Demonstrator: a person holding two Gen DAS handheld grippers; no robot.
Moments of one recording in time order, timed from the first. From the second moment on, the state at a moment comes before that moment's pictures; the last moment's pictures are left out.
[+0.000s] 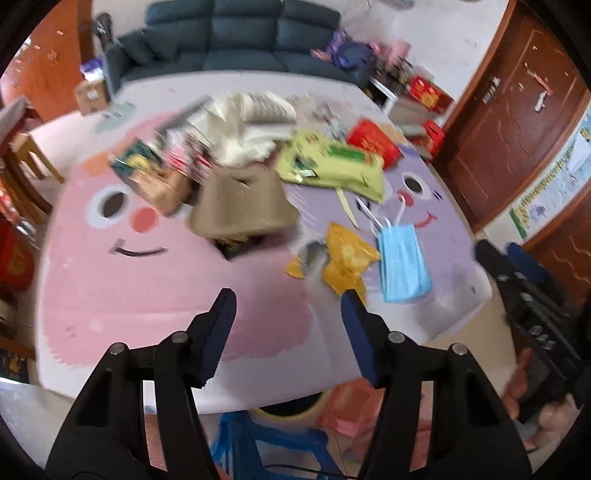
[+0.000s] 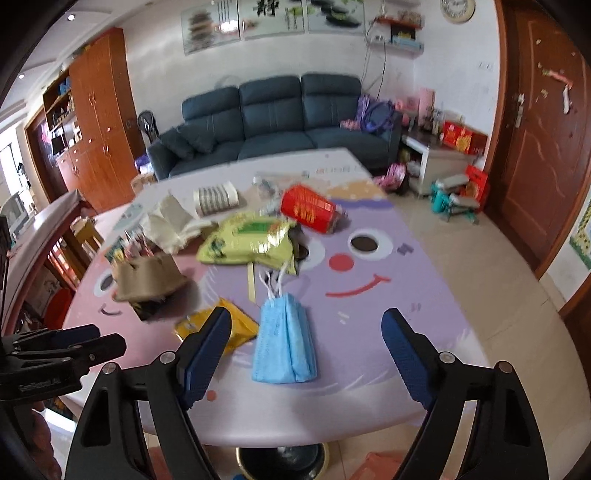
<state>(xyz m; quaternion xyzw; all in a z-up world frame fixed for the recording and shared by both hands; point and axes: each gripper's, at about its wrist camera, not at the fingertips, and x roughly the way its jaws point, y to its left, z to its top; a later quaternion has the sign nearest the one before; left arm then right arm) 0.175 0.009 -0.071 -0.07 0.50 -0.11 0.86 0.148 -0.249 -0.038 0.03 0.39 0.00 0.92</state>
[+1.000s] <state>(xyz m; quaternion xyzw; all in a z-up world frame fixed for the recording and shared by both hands) 0.261 -0.066 -0.143 -0.07 0.58 -0.13 0.80 0.205 -0.249 -0.138 0.06 0.53 0.06 0.85</state>
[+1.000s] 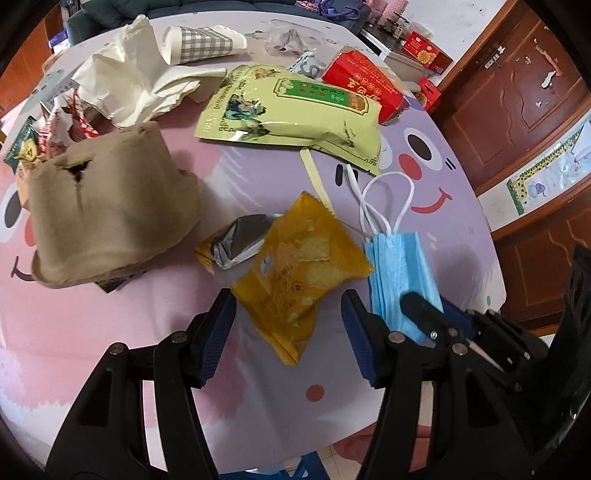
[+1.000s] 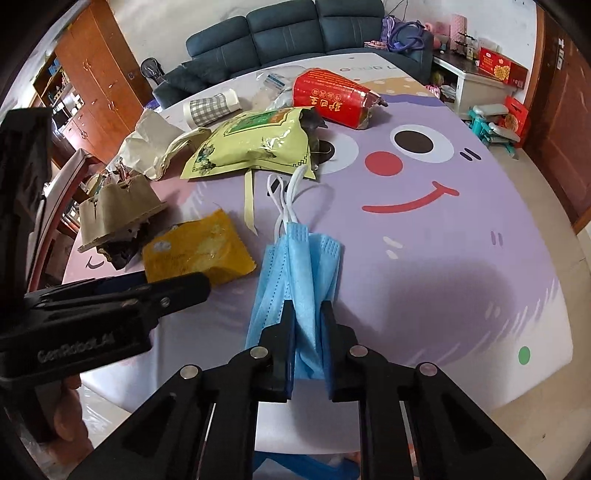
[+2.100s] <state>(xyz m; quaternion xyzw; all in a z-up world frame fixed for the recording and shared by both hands) 0.102 -0.039 -0.100 0.03 0.50 -0.24 0.83 0.052 -0.245 -0.090 0.07 0.50 0.10 0.86</state>
